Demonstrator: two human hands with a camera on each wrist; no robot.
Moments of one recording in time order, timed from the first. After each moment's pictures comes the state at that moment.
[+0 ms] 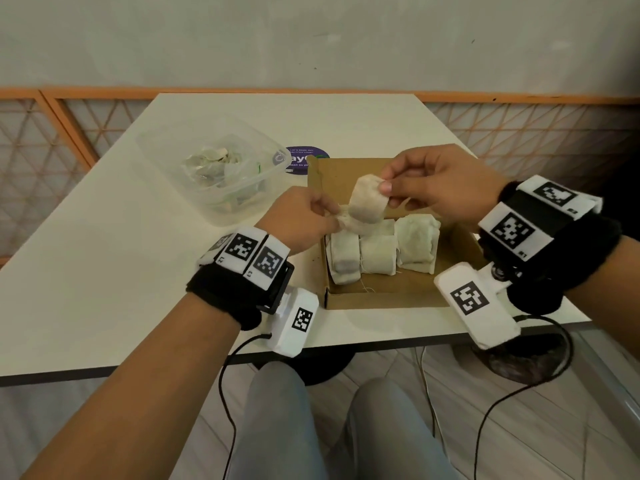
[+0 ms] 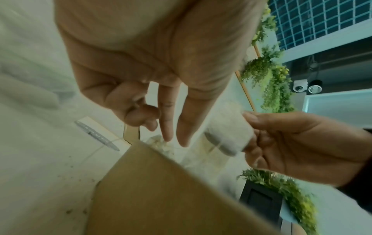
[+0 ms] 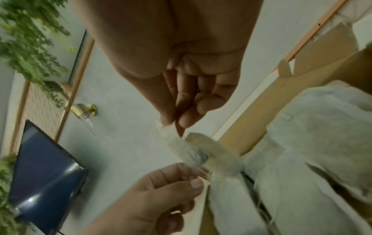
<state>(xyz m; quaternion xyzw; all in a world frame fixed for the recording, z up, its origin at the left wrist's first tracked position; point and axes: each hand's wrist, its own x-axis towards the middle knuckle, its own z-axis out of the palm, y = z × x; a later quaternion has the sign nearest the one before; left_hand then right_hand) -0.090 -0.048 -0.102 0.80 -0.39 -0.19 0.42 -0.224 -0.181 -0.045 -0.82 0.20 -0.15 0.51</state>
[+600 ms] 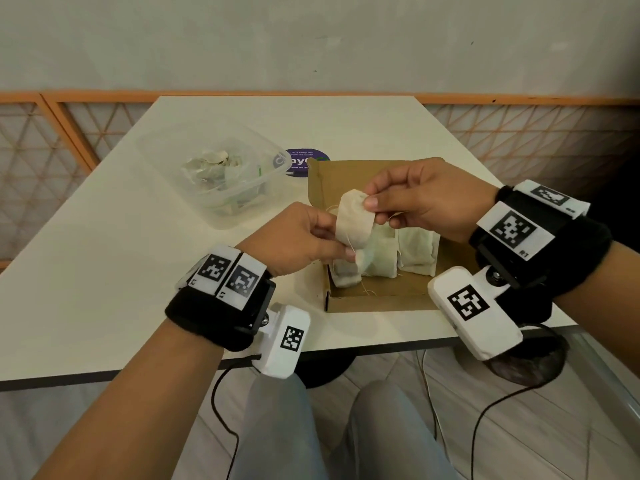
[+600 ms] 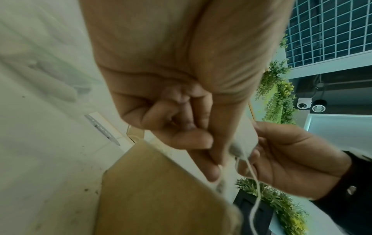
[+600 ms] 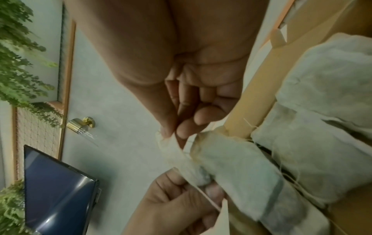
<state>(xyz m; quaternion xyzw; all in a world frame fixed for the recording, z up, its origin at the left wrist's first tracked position) -0.100 -0.028 -0.103 0.68 -0.44 -0.32 0.48 -0.219 -0.169 -0.049 -0.78 0.18 -0.07 0.60</state>
